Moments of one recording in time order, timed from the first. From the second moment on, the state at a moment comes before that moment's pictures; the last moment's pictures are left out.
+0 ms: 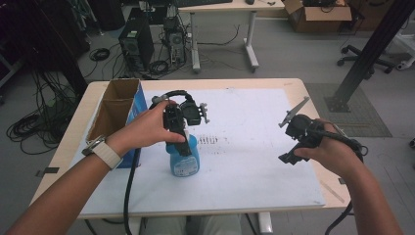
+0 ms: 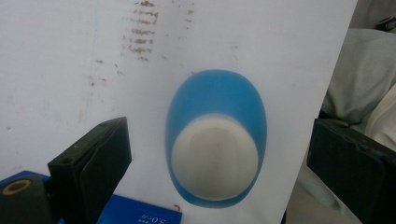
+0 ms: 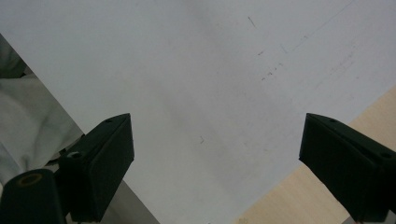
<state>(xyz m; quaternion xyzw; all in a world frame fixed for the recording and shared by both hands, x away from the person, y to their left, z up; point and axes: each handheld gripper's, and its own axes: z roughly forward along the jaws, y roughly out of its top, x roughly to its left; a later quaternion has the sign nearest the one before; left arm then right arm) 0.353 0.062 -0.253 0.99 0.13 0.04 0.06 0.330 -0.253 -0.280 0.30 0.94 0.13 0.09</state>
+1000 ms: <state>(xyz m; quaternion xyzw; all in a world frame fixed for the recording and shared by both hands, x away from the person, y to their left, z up) 0.358 0.061 -0.275 0.99 0.13 0.03 0.06 0.334 -0.250 -0.282 0.29 0.94 0.12 0.09</state>
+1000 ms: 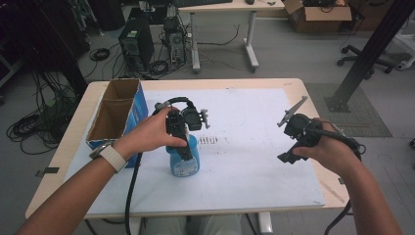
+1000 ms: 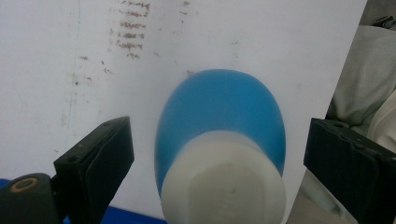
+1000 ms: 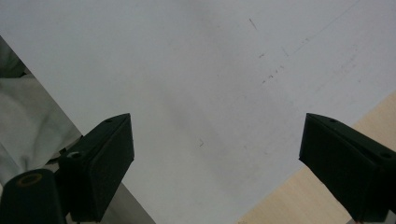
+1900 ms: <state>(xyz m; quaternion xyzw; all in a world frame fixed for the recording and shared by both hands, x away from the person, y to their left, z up) 0.360 0.059 -0.279 0.99 0.13 0.03 0.06 0.332 -0.253 -0.285 0.29 0.94 0.12 0.09</state>
